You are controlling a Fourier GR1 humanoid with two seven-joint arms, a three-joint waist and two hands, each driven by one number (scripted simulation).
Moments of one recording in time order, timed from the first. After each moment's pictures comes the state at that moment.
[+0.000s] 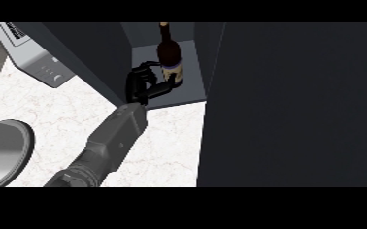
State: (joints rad) left arm -0.92 0.00 -0.09 -0.09 0.68 0.28 -0.76; right arm -0.64 -0.15 0.01 -2.40 -0.21 -0.08 0.93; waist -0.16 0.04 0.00
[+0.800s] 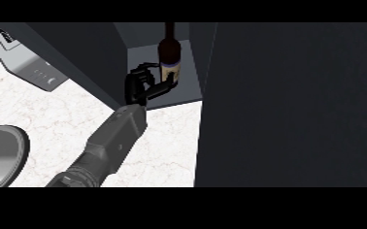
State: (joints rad) left arm -0.90 0.00 -0.14 -0.12 0.73 0.35 -0.77; right arm -0.64 -0.14 0.01 -2.38 -0.25 -0.06 0.91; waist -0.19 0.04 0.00
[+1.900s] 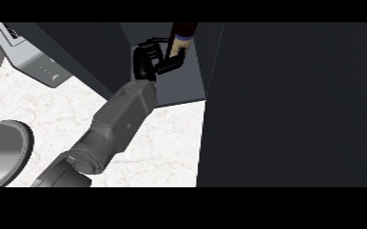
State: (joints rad) left arm -1.09 0.00 -0.17 -0.11 0.79 0.48 -0.65; right arm -0.57 -0.15 -0.04 -2.37 -0.27 -0.02 0.85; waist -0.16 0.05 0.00
